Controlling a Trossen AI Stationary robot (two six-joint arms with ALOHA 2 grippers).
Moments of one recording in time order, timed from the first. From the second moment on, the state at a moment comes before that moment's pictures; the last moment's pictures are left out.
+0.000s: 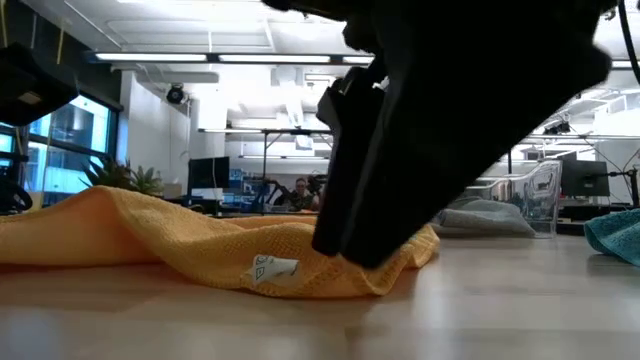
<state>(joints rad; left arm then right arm) -0.69 1.52 0.82 -0.42 -0.14 -0.56 0.53 2.19 1.61 -0.49 0.08 0.29</state>
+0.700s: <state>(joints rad) -0.69 1.52 0.82 -0.41 -0.15 -0.60 0.54 2.24 1.64 -0.55 0.12 0.36</state>
